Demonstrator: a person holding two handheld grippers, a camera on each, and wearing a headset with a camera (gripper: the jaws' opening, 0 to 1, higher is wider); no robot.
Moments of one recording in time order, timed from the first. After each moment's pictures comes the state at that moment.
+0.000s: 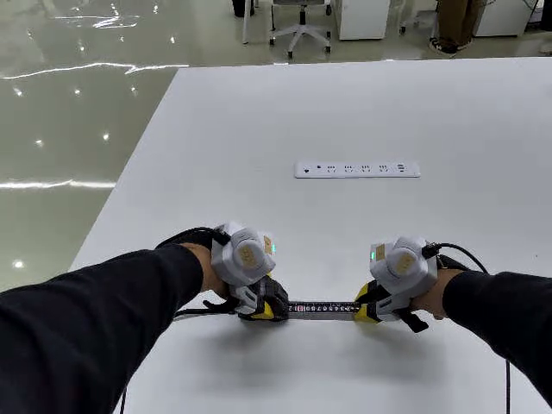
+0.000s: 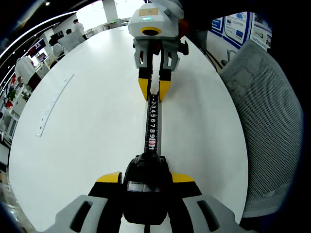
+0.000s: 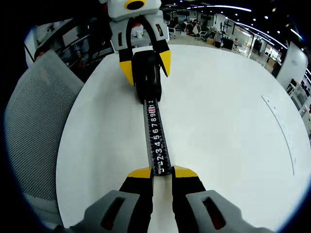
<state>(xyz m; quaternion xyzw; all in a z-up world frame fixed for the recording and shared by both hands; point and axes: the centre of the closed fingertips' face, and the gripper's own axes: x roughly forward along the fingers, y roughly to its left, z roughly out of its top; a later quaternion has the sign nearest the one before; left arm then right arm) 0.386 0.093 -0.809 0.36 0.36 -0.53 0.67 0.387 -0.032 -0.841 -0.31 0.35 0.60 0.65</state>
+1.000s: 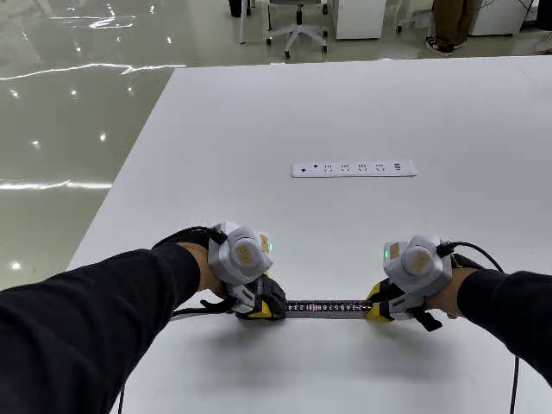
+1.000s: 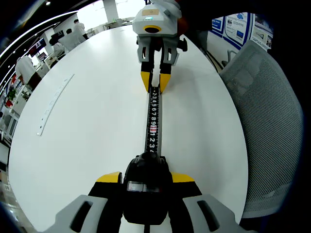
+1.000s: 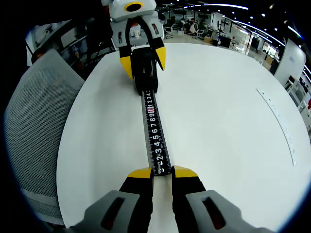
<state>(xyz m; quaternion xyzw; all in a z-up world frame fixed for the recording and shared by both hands) 0.386 0.094 -0.809 0.36 0.37 -0.53 0.67 0.386 -0.057 -0.840 -0.31 0.35 0.59 0.66</state>
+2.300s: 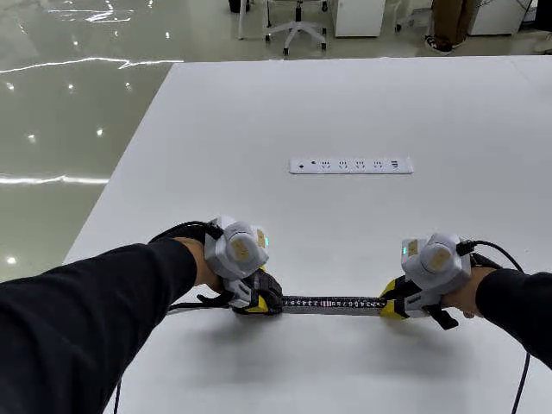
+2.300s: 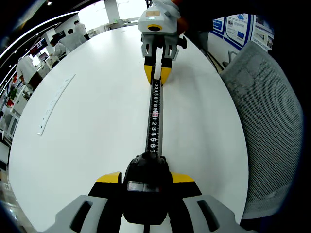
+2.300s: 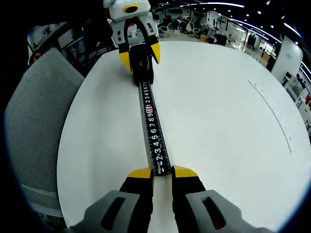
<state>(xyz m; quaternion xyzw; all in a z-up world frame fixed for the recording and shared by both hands) 0.385 0.094 -0.809 0.36 0.36 -0.53 0.68 0.385 -0.089 -0.841 -0.30 0.36 0.58 0.67</state>
